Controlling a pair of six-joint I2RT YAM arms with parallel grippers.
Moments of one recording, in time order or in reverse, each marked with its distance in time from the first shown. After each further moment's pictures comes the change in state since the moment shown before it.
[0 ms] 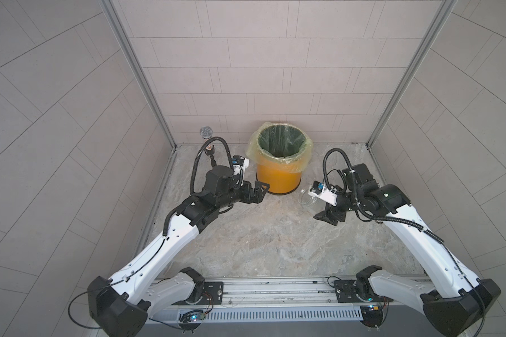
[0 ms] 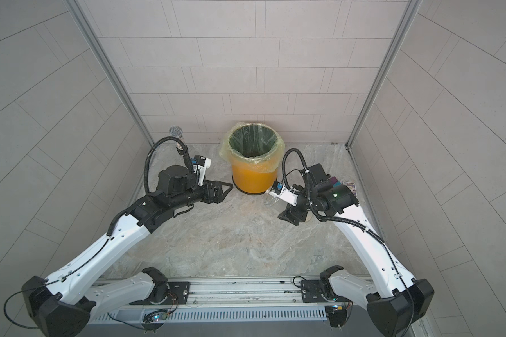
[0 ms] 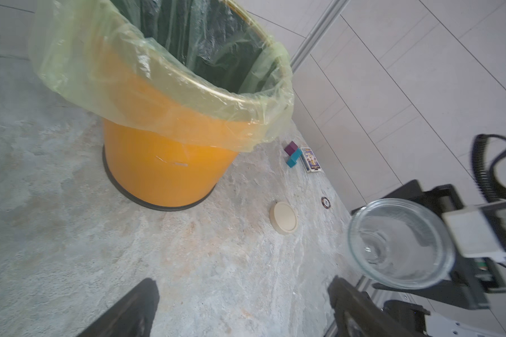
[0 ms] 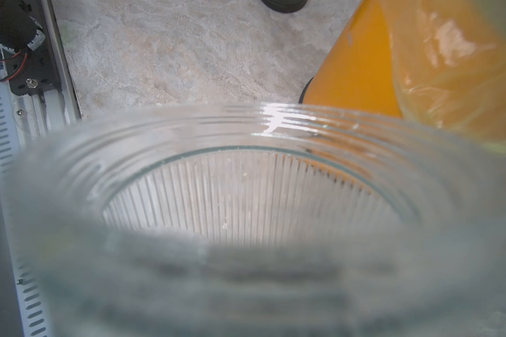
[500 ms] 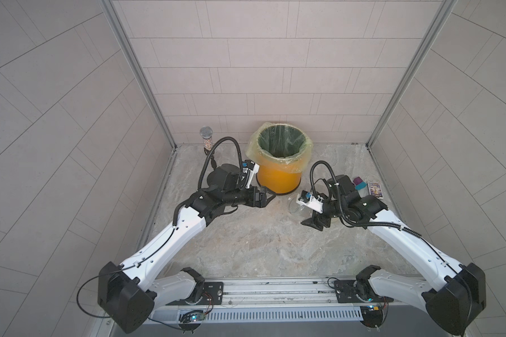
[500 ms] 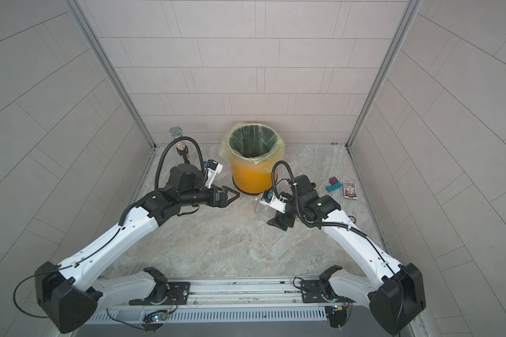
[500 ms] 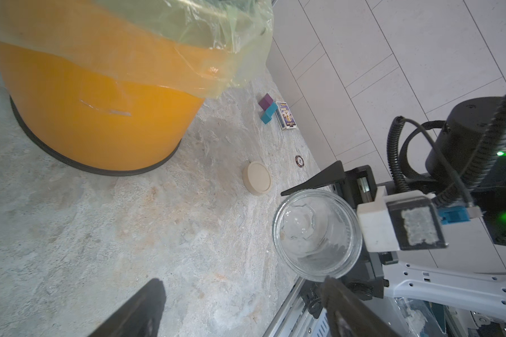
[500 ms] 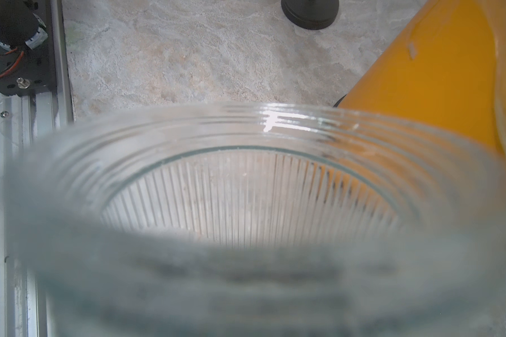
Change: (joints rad) left arm 0.000 0.095 0.015 -0.047 0.192 -0.002; right arm 0.096 0.032 -0.218 0.342 -0.024 0.064
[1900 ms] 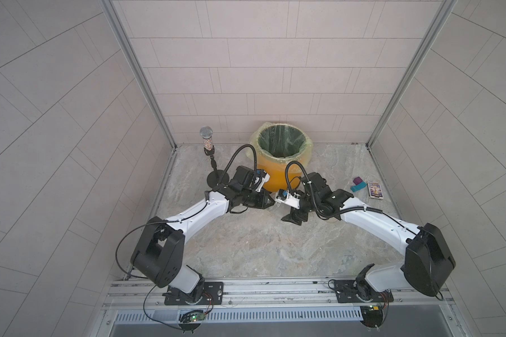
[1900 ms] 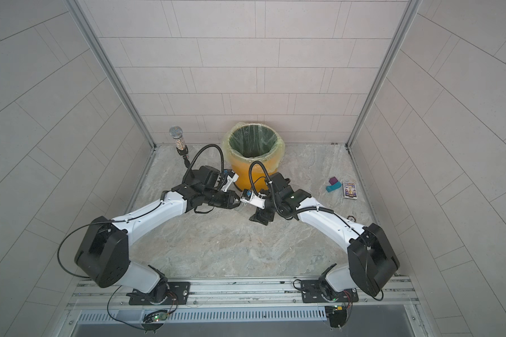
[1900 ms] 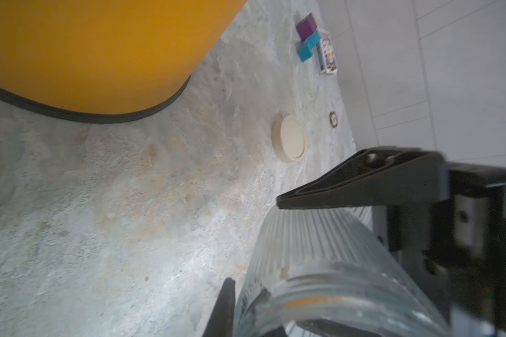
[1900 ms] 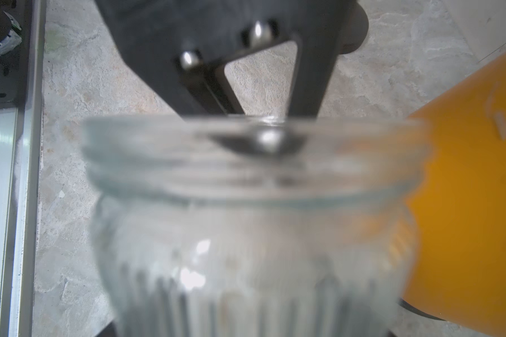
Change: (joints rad) left arm 0.008 0.340 -0.013 0.078 0.109 0.038; right arm 0.143 0.279 0.060 0.235 0.039 0.041
